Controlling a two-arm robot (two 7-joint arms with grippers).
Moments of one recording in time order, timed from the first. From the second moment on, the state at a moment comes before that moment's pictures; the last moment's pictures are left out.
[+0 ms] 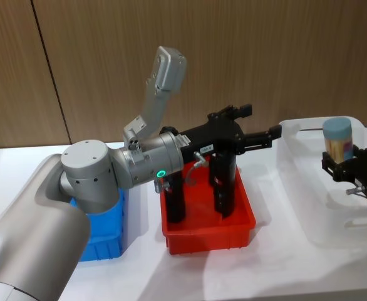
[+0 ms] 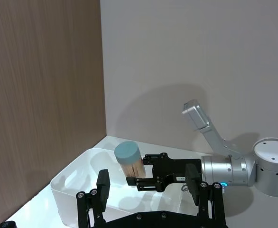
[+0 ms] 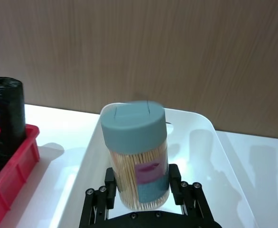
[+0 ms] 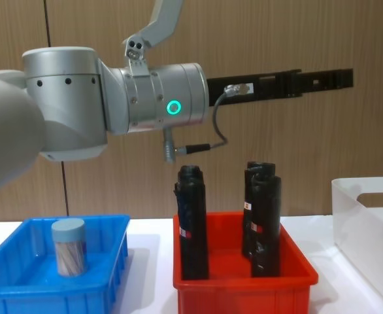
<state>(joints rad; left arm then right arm) -0.76 0.08 0.42 -1.06 -0.42 0.15 -0.84 0.39 0.29 -0.12 -1.28 0.13 0.24 0.10</state>
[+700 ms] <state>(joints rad) -0.76 0.08 0.42 -1.06 -0.42 0.15 -0.84 0.42 0.29 -0.10 -1.20 0.17 0.22 0.12</state>
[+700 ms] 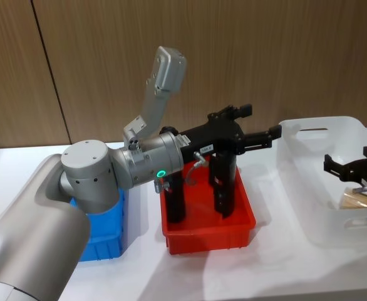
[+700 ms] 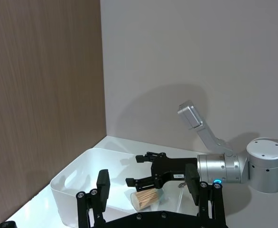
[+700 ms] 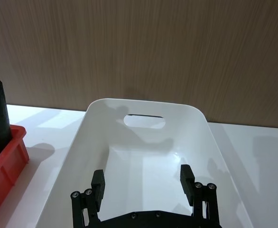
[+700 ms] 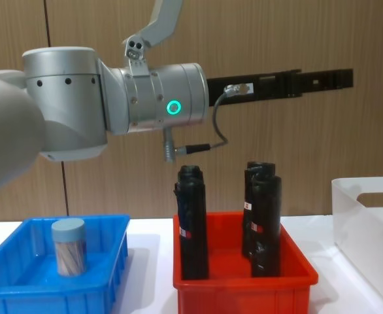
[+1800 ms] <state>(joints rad) -0.71 0.11 0.42 -1.11 -0.40 0.14 -0.77 0.36 0.30 -0.11 -1.28 0.19 0.18 0.12</state>
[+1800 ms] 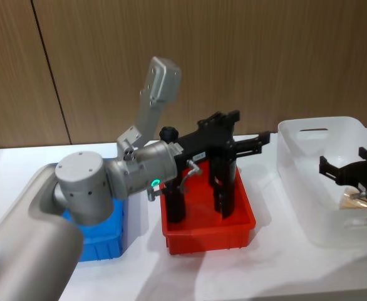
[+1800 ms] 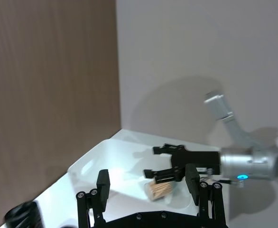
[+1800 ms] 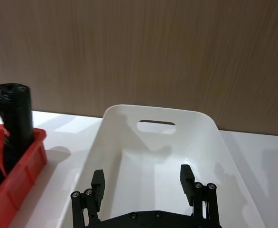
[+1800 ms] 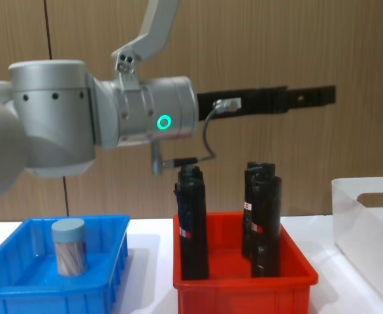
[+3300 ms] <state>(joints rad) -0.34 0.32 0.45 -1.52 -0.24 0.04 -0.17 -0.01 0.34 -0.23 -1.77 0.29 0.03 0.07</state>
